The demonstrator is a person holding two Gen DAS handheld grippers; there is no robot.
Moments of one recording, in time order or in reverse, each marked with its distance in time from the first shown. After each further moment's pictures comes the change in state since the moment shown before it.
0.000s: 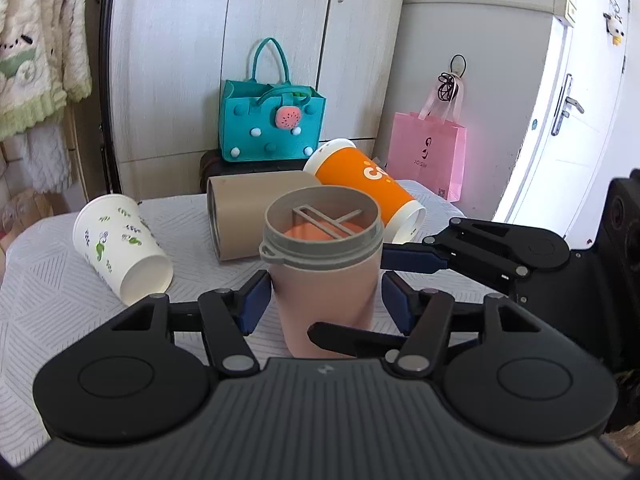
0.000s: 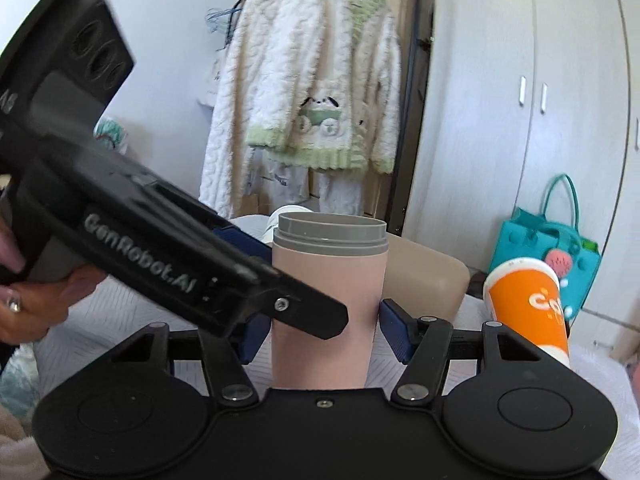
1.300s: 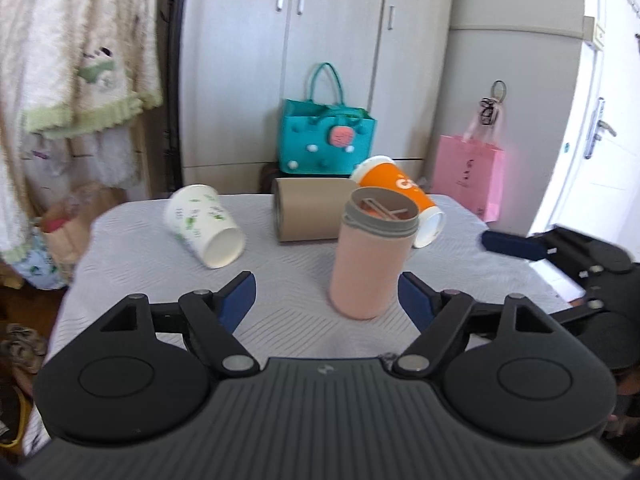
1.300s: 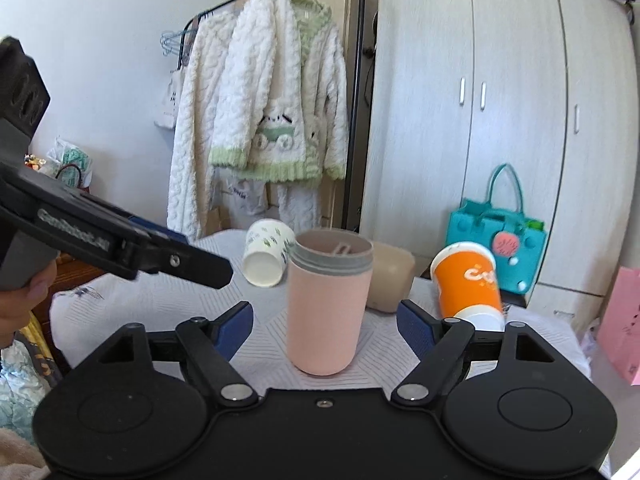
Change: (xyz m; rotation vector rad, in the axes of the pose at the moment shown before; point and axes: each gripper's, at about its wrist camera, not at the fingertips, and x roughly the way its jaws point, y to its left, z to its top) left arm -0.091 -0.019 -0.027 -0.063 -0.066 0.189; right arm -0.083 0.038 -0.003 0.075 -0.043 -0.171
